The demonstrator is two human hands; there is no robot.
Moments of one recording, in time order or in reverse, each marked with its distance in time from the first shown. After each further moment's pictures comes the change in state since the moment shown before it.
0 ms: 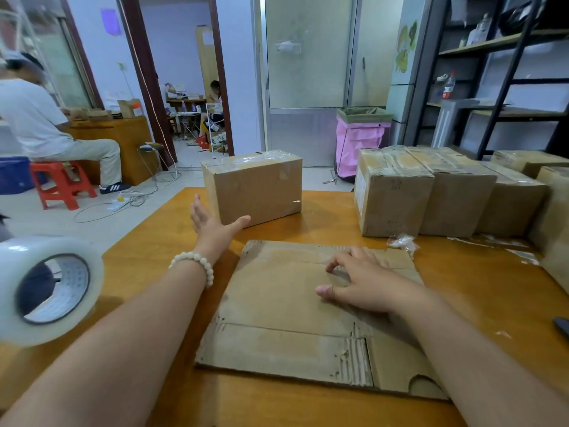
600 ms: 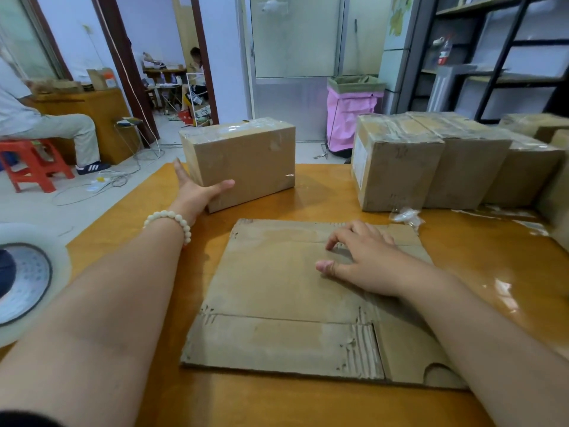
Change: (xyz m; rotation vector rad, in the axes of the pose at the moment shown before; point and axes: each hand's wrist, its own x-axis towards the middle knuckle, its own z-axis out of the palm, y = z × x) left_hand 0.064 -0.013 -0.002 -0.187 -0.124 -0.045; right_hand 0.010 0.003 0.007 -0.014 0.077 -0.005
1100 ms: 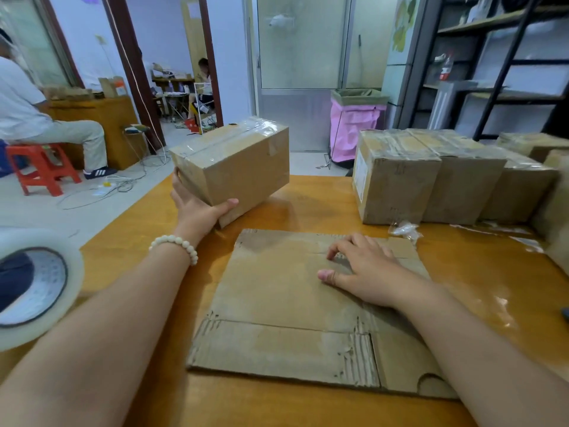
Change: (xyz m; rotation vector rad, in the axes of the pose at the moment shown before) left_hand -0.031 -0.003 -0.003 0.135 0.162 0.201; right_hand 0.003 0.003 0.004 -0.028 0.030 -0.002
